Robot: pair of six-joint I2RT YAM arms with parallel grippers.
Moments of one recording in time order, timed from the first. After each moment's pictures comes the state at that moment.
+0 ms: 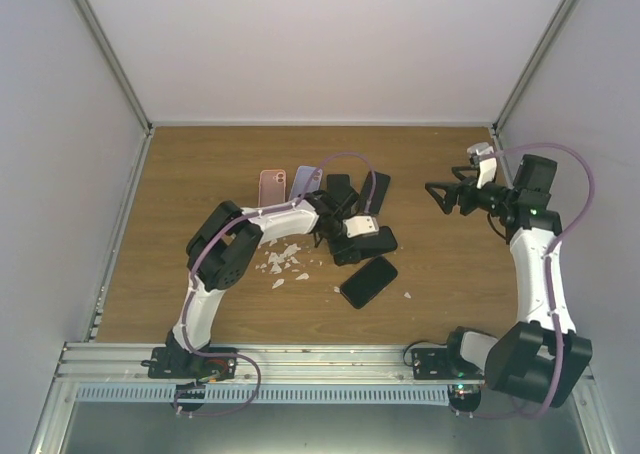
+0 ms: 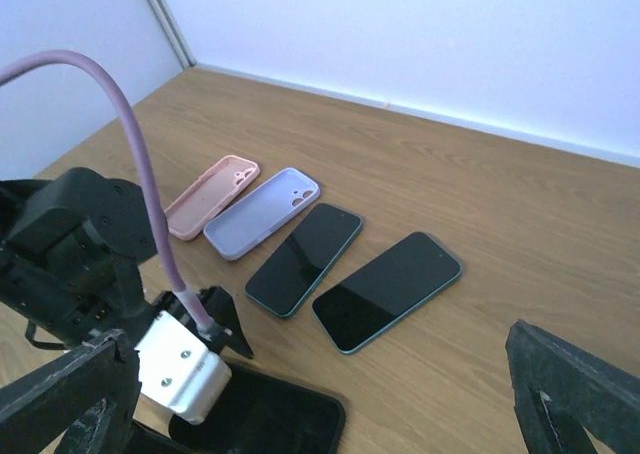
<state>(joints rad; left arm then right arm) -0.78 2.10 1.46 -0.52 0.28 0.50 -0.27 1.17 1.01 -0.48 -0.93 -0.30</state>
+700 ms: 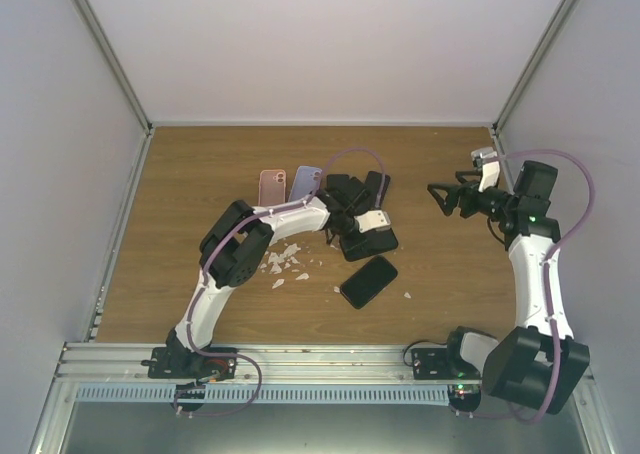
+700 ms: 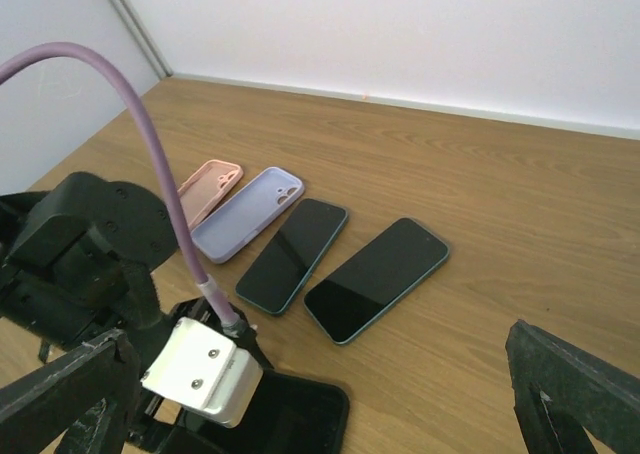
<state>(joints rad) -0.81 2.21 1.64 -0.54 0.30 0.41 -0.29 1.12 0.95 -0.43 -0.91 -0.23</state>
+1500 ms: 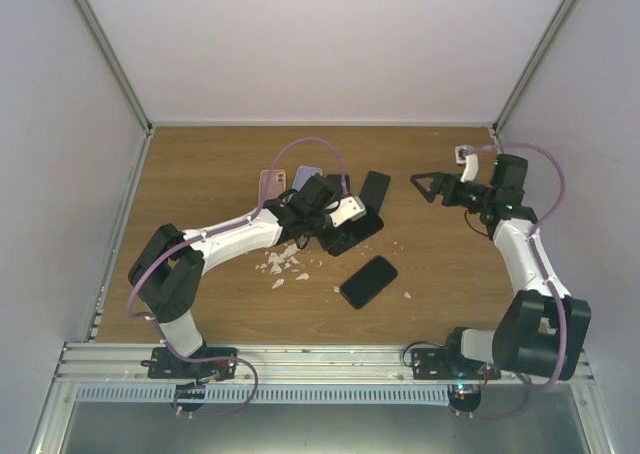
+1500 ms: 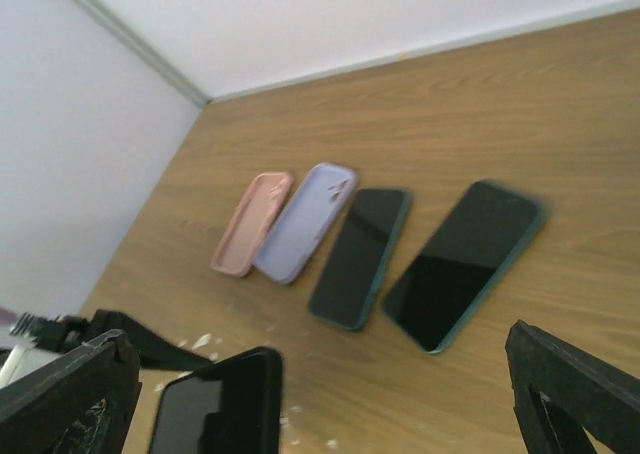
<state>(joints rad) -0.77 1.73 1.21 -0.34 0.26 0.22 -0.21 1.28 0.92 -0.23 -0.90 0.15</state>
